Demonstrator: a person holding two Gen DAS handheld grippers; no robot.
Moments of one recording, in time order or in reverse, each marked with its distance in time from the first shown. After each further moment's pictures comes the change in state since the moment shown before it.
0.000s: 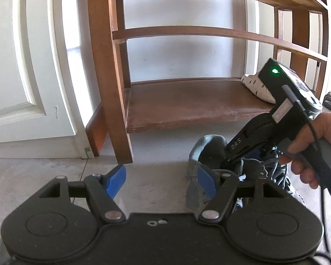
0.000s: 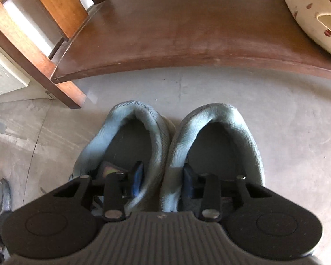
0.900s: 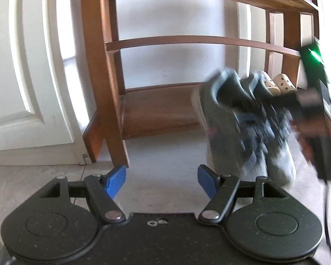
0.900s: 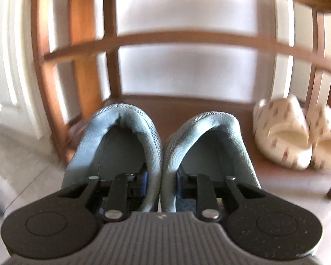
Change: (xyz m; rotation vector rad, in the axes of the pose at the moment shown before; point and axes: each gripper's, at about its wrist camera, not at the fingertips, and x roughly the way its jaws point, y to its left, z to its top) left arm -0.022 -0.016 0.009 0.036 -0.027 -0.034; right arm -0.071 -0.017 -0.005 -0.157 -0.669 -0.076
